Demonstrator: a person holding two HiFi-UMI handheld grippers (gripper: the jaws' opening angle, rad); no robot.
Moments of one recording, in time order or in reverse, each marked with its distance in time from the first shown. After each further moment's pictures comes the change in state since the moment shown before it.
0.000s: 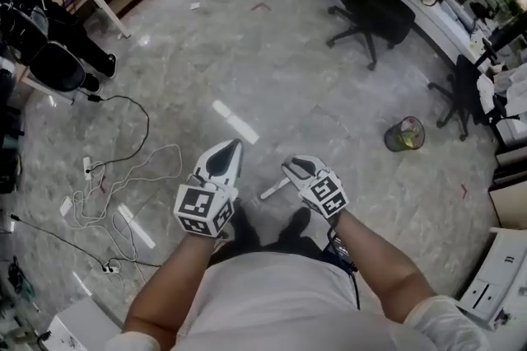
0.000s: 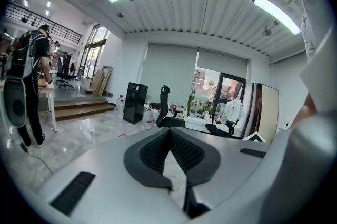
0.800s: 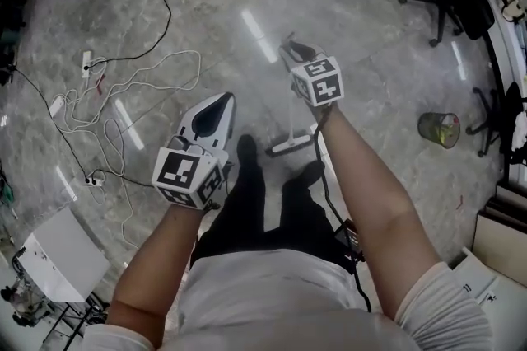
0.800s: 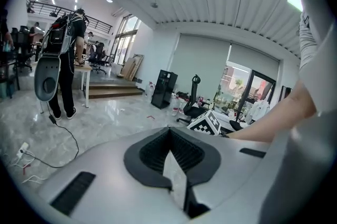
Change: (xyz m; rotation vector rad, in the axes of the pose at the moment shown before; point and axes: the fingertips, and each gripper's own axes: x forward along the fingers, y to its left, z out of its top) left arm -0.061 0.213 -0.148 -0.192 0.100 0.258; right arm 0.347 -0.022 0.014 0.056 0.124 0.055
